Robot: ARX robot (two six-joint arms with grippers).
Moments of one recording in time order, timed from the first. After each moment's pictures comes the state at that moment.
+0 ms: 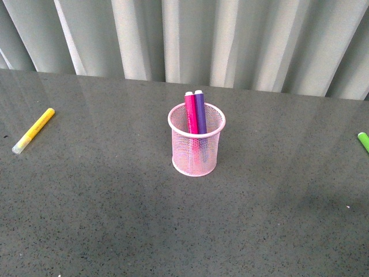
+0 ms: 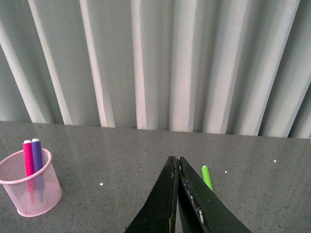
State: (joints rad) left arm 0.00 0.00 0.01 0.00 0.00 0.00; right arm 0.00 0.34 0.02 0.34 0.00 0.00
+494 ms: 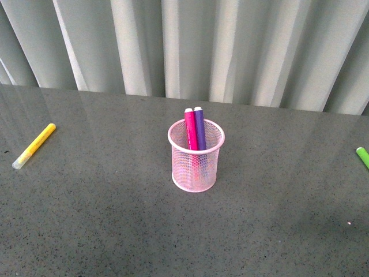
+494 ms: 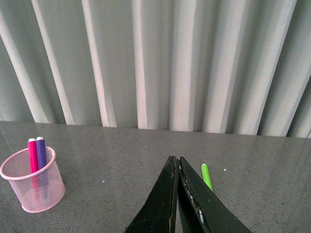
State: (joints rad) left arm 0.00 0.00 0.01 0.00 0.00 0.00; right arm 0.00 0.17 0.02 0.18 0.00 0.00
